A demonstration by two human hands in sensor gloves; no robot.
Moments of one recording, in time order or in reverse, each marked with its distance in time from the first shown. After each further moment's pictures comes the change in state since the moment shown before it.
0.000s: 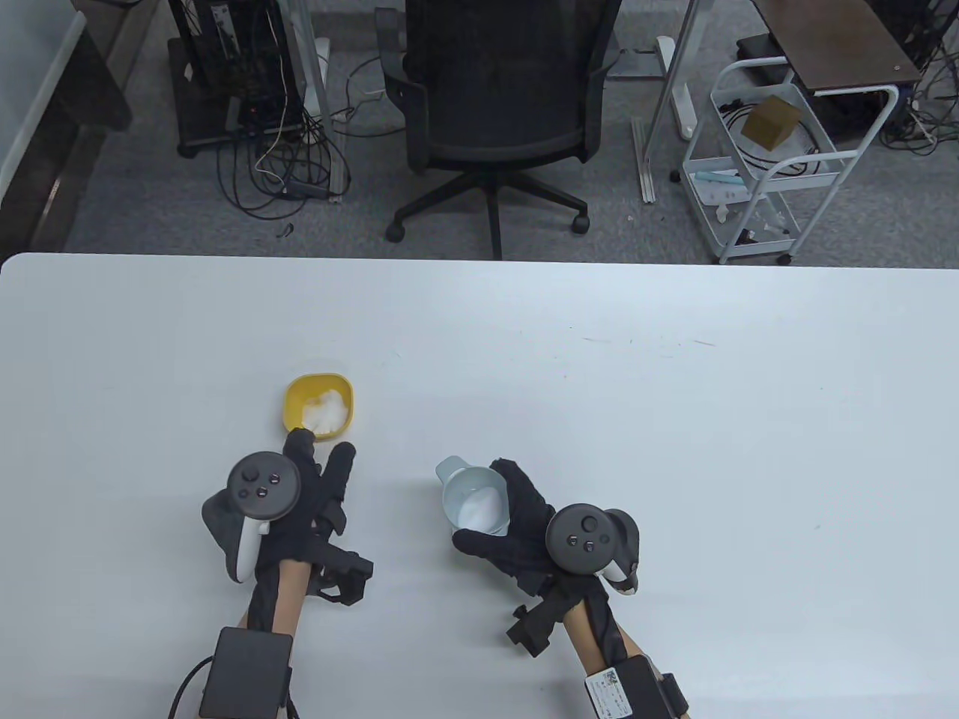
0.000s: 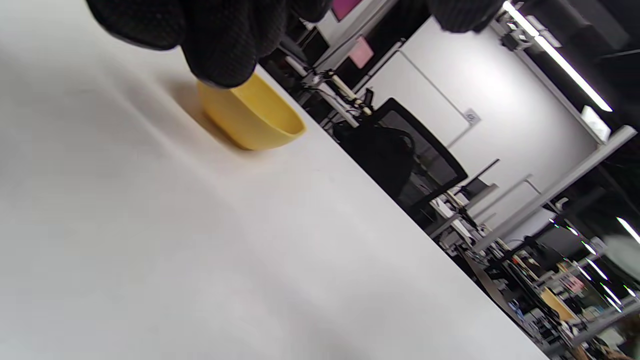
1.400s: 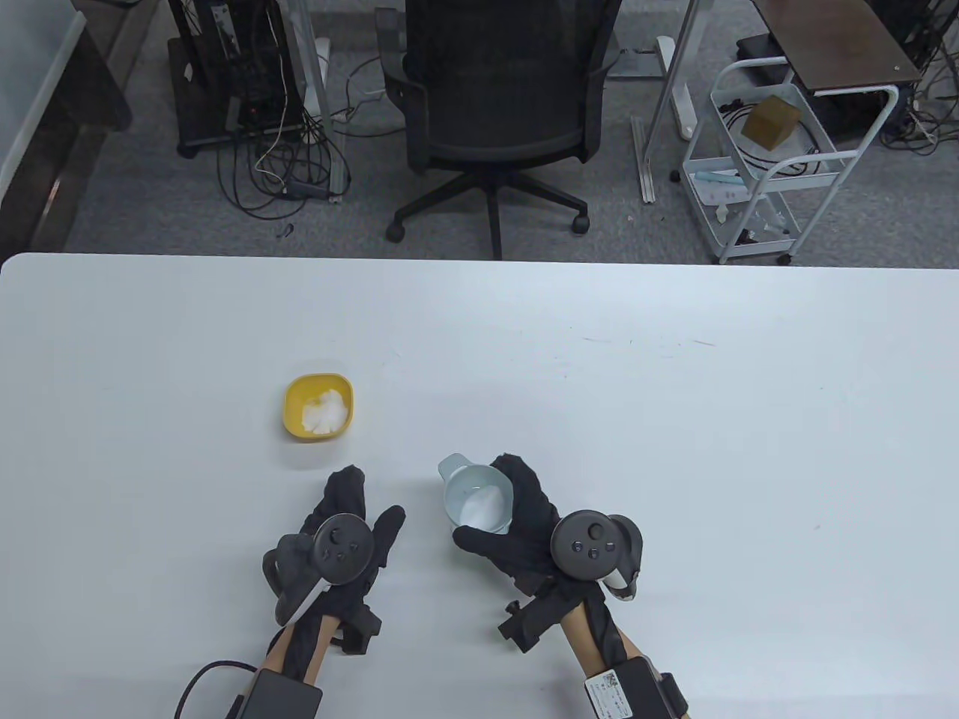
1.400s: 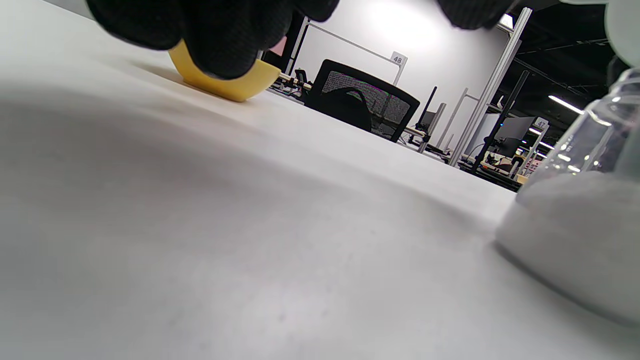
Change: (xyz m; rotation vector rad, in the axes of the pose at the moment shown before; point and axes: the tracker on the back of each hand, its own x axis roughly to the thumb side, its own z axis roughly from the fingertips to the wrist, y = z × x) left_hand -0.008 -0.057 0.027 -0.031 -0.196 -0.356; right_hand 0.002 -0.001 0.002 -0.099 -0.039 -0.036
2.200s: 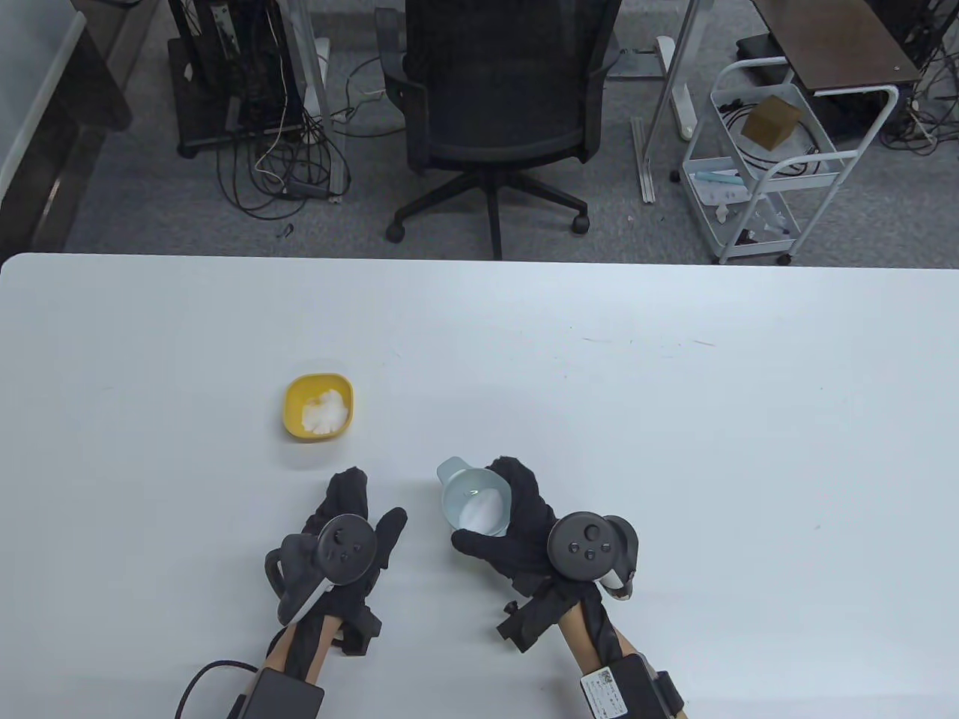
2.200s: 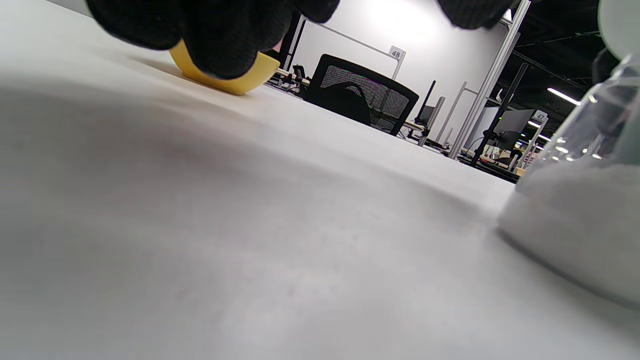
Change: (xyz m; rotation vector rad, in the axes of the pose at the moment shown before) left_hand 0.000 -0.004 0.000 -0.014 -0.005 -0.014; right_hand -0.008 0.008 0.001 0.008 -0.007 -0.004
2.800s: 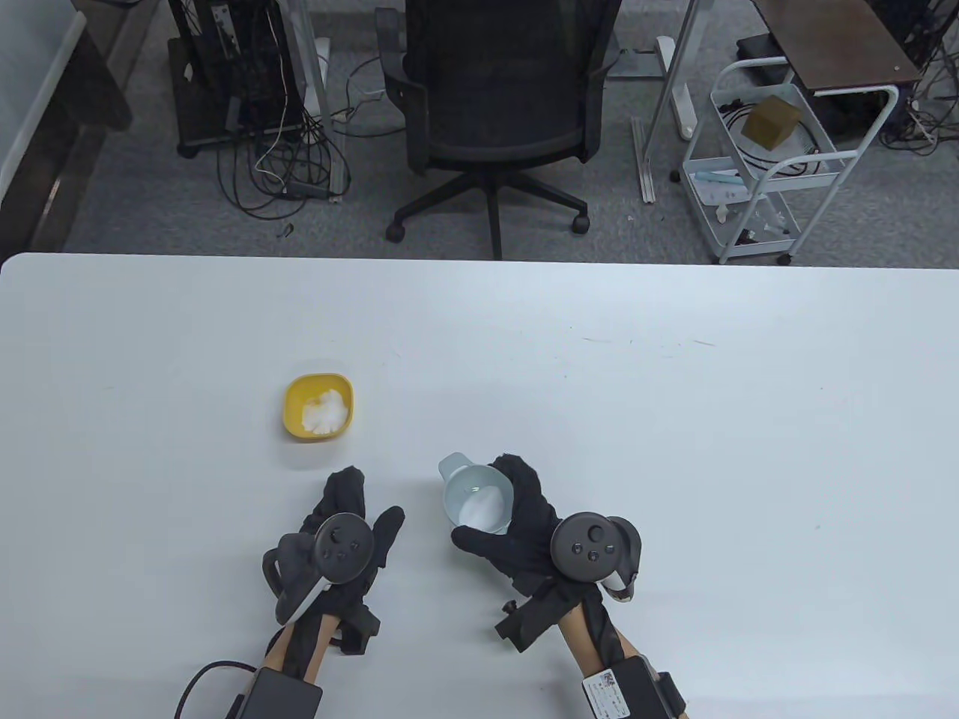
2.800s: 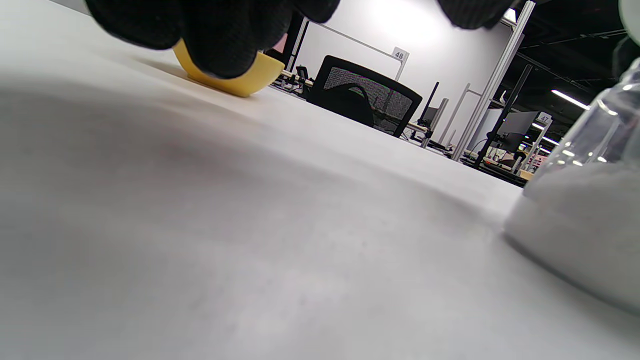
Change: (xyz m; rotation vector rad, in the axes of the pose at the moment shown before) left_hand -0.002 0.001 -0.001 0.003 0.009 0.003; right_hand 0.003 -0.003 0.000 -0.023 -0.002 -0.017
